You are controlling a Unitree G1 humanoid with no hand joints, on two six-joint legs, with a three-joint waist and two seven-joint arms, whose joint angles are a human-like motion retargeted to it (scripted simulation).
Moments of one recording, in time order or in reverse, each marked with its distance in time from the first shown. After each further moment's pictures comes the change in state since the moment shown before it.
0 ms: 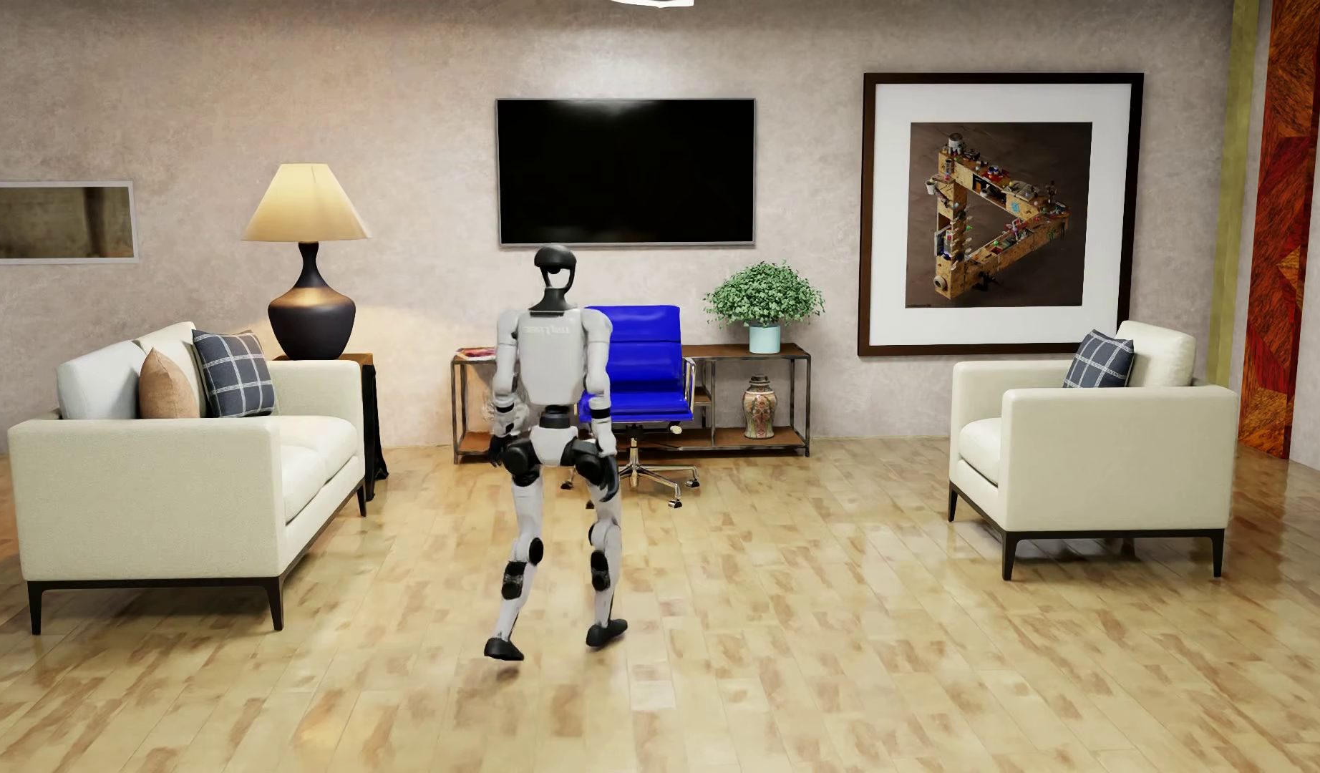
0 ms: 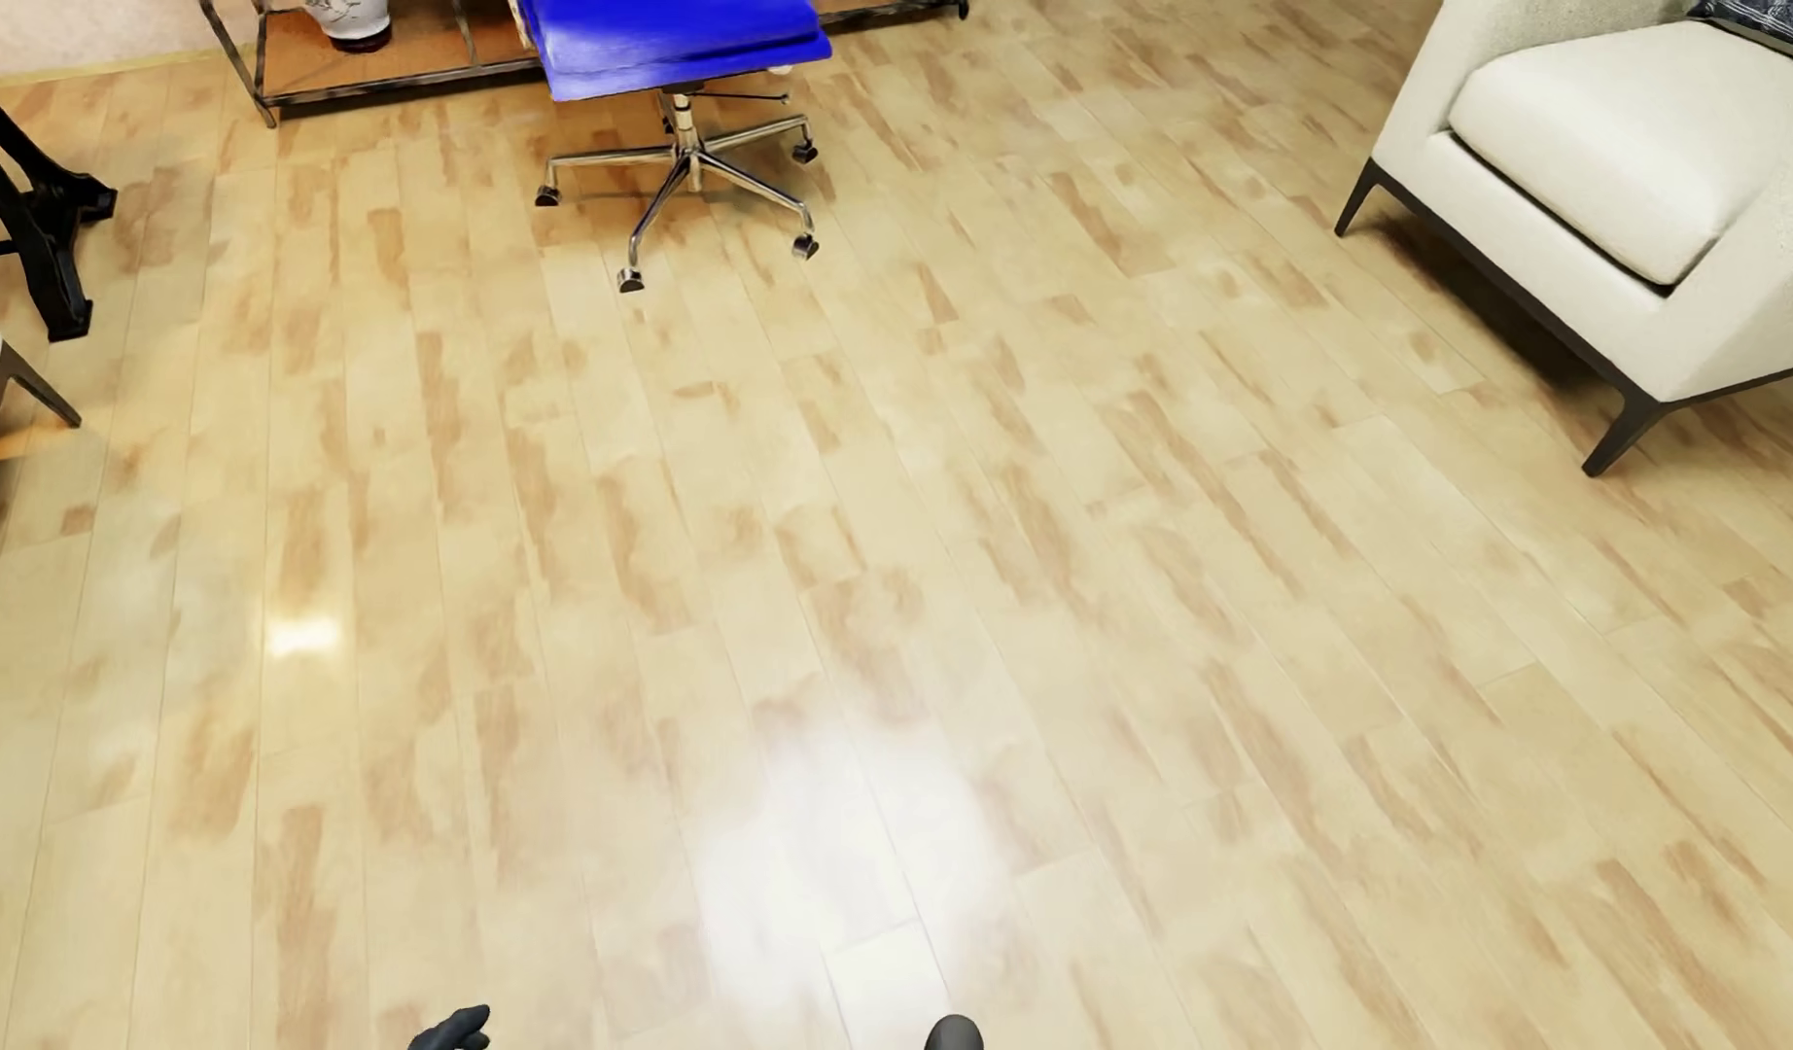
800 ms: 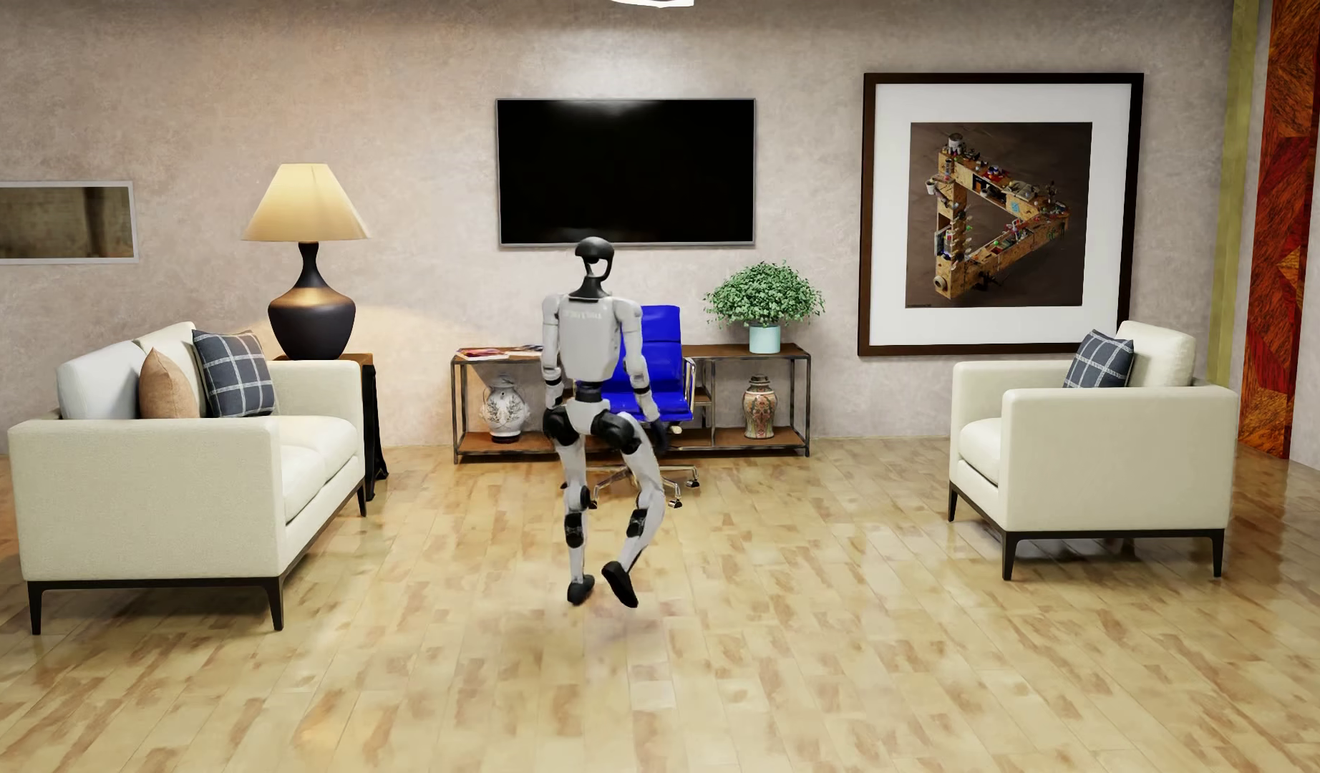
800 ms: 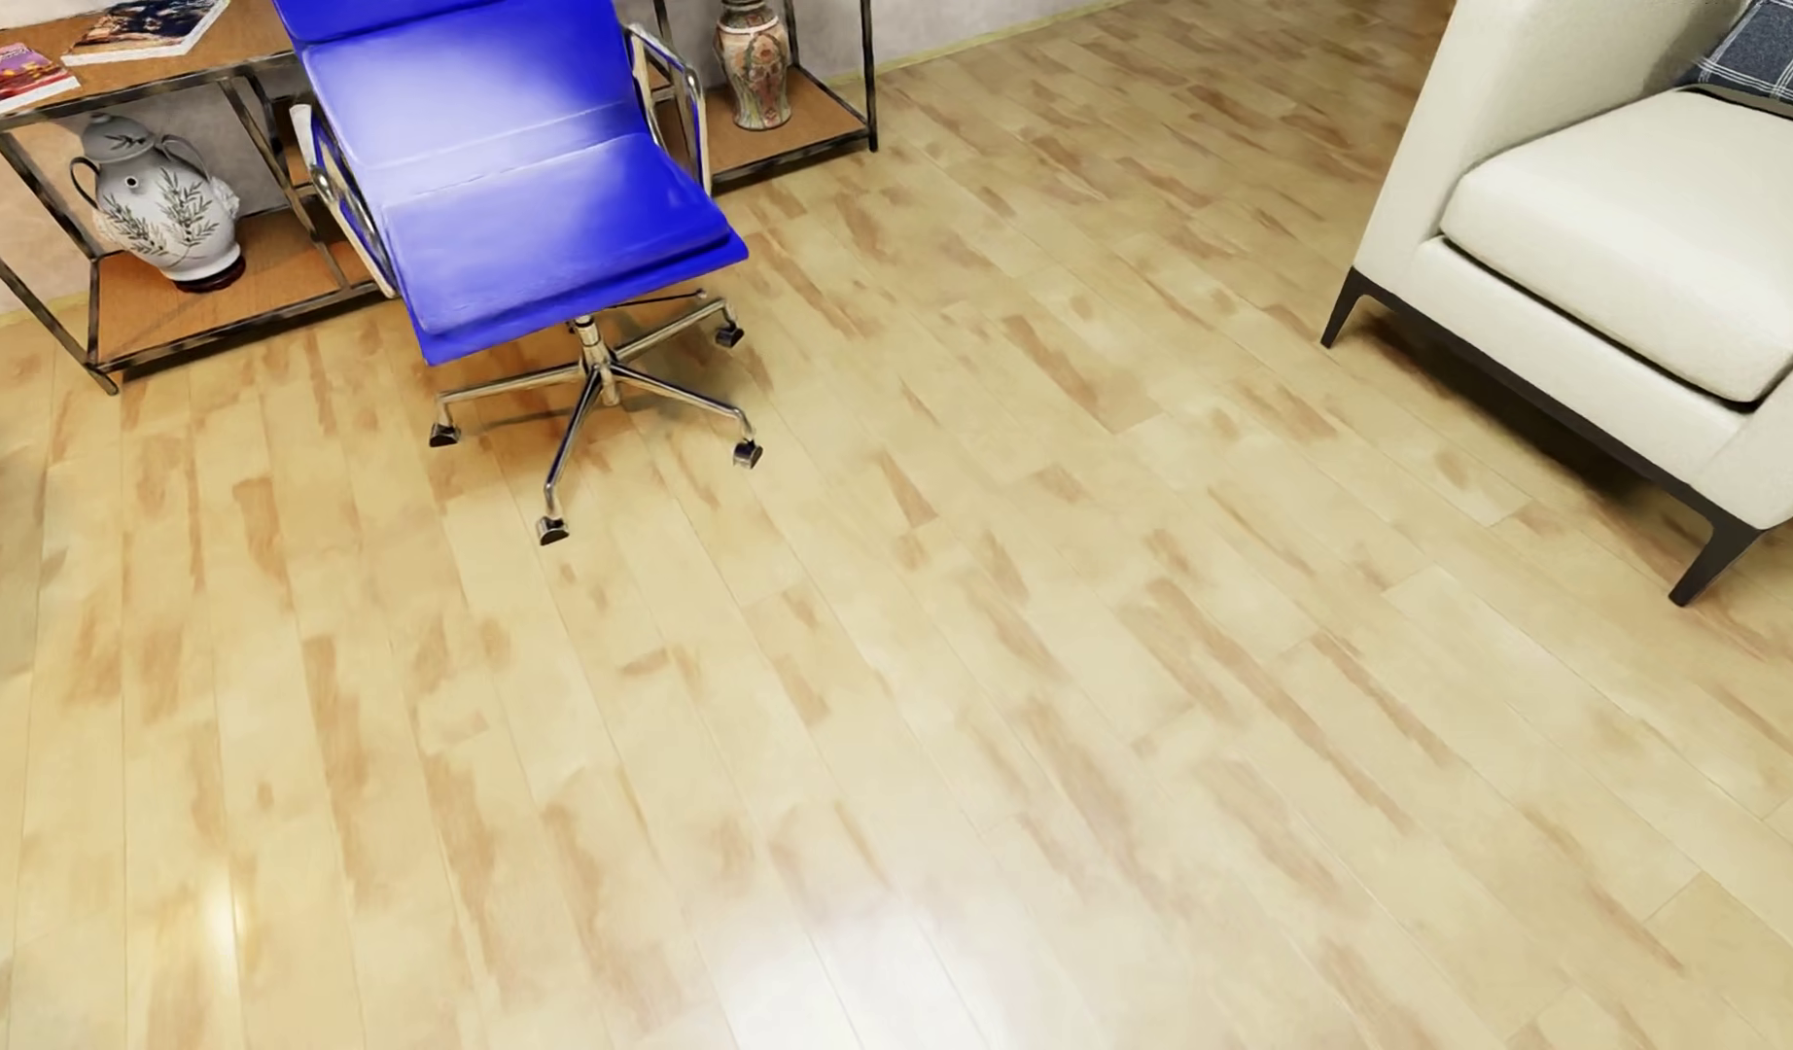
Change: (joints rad) body -0.108 0.071 0.084 0.049 -0.175 0.005 0.350 0.290 0.044 -0.355 0.950 -0.020 -0.337 0.003 0.072 -0.086 -0.064 0.177 0.165 -0.013 0.087 0.106 -0.100 0.037 -0.001 0.049 -0.053 -0.079 -0.094
